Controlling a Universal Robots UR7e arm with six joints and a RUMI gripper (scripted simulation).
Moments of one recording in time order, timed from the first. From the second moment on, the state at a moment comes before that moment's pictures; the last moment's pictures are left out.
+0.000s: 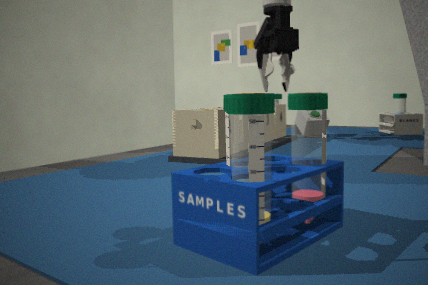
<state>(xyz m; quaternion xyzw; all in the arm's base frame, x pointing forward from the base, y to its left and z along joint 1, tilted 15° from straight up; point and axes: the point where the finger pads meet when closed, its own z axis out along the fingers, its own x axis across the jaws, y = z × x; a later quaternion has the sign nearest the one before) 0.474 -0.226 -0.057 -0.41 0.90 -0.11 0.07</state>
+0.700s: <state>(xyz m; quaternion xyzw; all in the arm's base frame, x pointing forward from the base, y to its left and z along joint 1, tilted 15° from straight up) 0.480 -0.230 -0.083 -0.41 0.90 -0.11 0.07</state>
